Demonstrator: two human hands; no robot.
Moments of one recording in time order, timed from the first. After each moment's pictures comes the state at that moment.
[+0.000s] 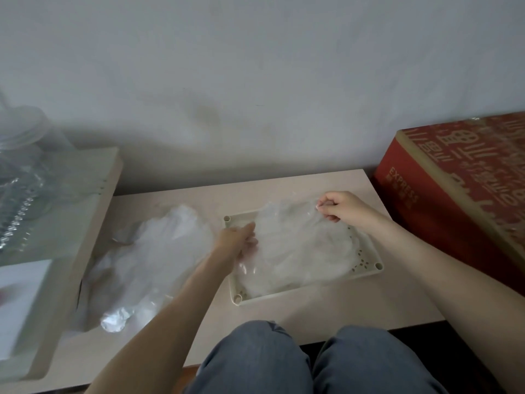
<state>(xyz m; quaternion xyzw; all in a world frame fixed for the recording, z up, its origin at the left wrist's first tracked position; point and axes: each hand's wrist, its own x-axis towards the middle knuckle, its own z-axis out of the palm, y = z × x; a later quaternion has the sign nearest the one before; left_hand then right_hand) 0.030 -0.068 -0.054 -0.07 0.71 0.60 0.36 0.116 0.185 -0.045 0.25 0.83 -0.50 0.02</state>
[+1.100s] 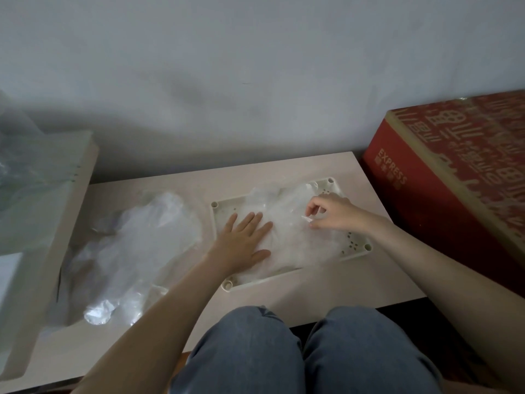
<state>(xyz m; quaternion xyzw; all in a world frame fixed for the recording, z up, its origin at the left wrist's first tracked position) 0.042 -0.070 -0.098 0.53 0.83 -0.11 0.12 0.147 0.164 -0.045 0.18 0.94 -0.27 0.13</state>
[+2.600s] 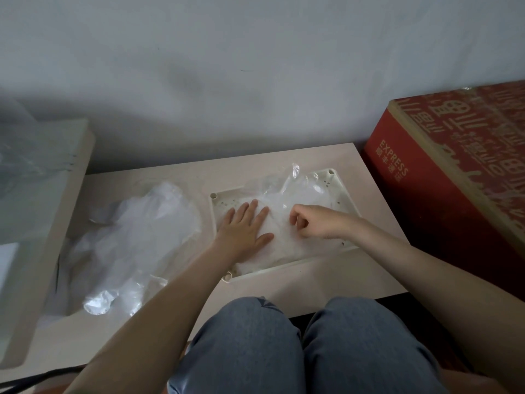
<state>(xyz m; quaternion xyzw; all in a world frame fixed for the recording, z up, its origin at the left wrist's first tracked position) 0.044 -0.059 -0.101 0.46 0.87 -0.06 0.16 0.146 0.123 -0.048 0.16 0.90 -0.33 0.24</state>
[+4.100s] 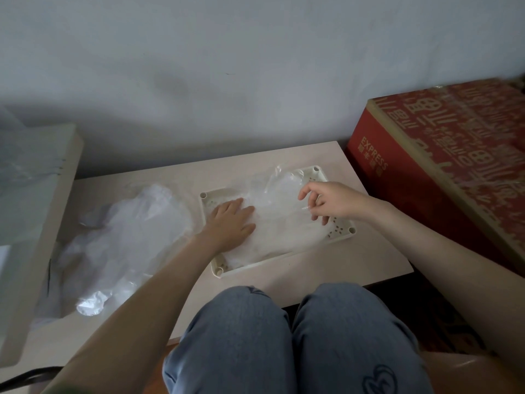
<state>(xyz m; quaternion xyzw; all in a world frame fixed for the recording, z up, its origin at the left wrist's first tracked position) 0.036 -0.063 -0.085 0.44 0.88 0.04 0.19 0.177 0.155 -0.009 0.19 0.89 -0.40 0.13</state>
